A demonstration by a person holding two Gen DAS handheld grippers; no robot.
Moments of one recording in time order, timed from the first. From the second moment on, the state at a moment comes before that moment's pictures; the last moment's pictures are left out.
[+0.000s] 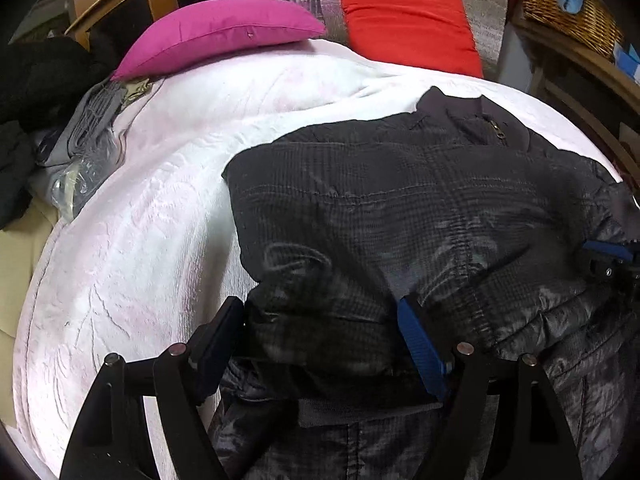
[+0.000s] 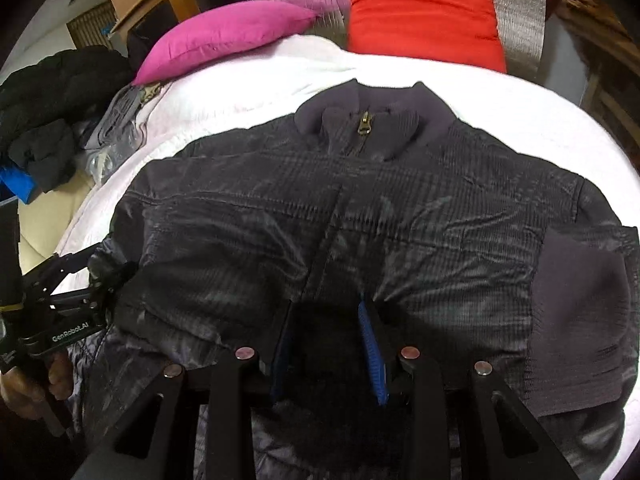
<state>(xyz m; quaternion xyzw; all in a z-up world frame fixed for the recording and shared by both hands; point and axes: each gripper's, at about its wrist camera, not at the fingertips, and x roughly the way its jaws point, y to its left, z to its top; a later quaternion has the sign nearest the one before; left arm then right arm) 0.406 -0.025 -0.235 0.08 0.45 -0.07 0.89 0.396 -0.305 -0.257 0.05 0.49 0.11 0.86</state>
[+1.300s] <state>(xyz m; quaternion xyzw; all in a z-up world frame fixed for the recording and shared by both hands) 0.400 -0.003 -0.232 0.07 0.45 -0.05 0.89 0.368 -0.437 -0.251 0.21 0.46 0.01 0.86</state>
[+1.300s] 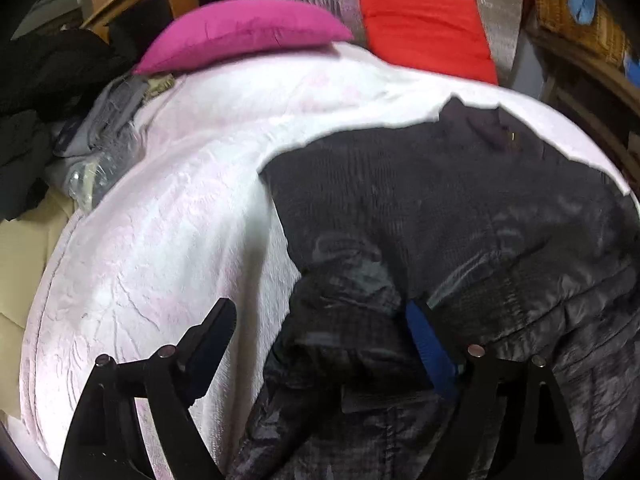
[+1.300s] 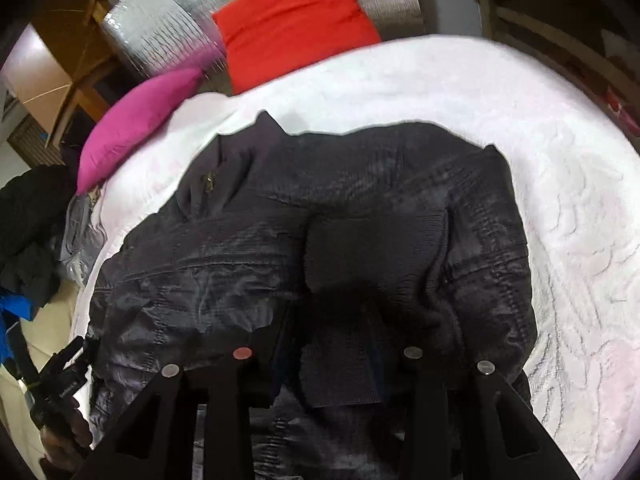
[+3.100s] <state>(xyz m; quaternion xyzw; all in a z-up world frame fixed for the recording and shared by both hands) 0.146 0.094 -0.284 -0.09 0.58 -0.12 0.80 0.052 -0.396 -0.328 0.25 0.59 0.03 0.77</state>
